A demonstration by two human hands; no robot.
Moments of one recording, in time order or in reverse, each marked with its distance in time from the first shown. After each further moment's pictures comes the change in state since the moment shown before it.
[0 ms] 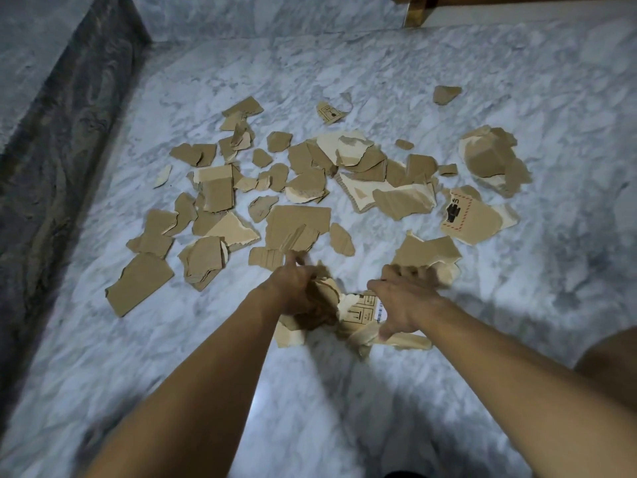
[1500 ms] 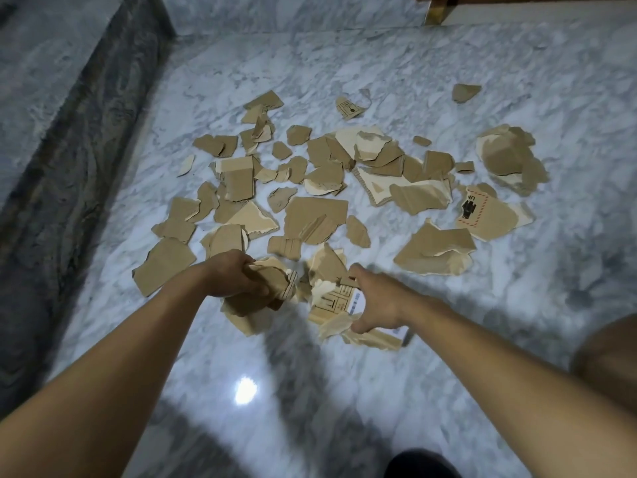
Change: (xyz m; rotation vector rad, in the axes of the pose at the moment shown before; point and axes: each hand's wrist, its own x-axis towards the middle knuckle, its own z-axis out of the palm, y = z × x) left_hand -0.075 -0.096 -0.048 -0.323 -0.047 -0.206; right_hand -0.003 -0.053 -0.007 0.588 0.011 -0.122
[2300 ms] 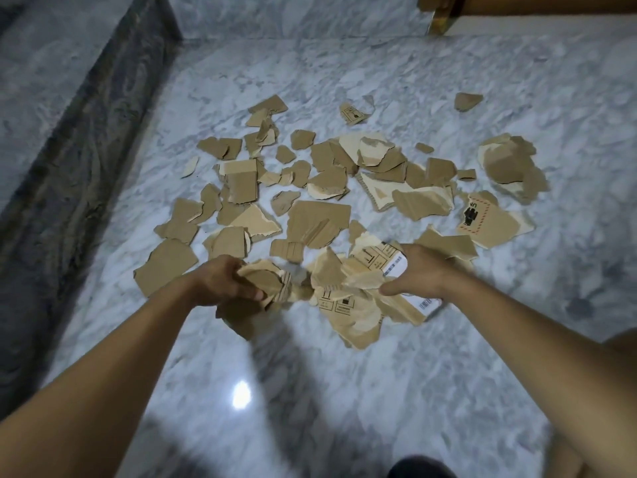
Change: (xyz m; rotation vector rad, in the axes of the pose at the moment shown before) left_hand -0.011 -0.018 0.001 -0.223 0.038 0.045; right_hand -0.015 0.024 -0.057 0.305 0.189 0.205
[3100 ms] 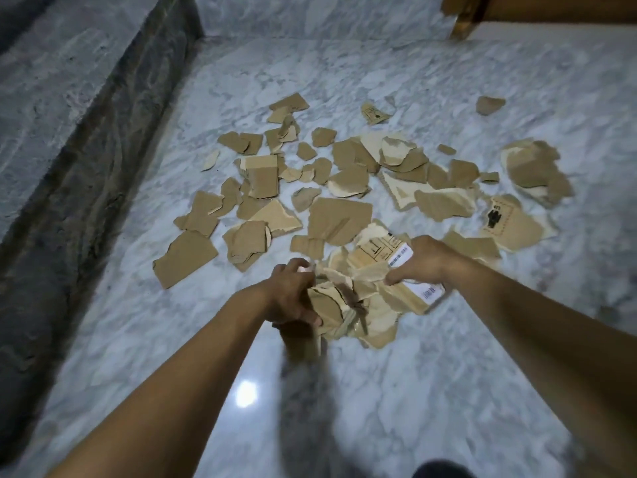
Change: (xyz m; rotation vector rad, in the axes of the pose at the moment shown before) left_hand 0.014 0.009 0.054 0.466 -0.081 0.194; right_hand 0.026 -0.035 0.016 -0.117 0.027 0.096
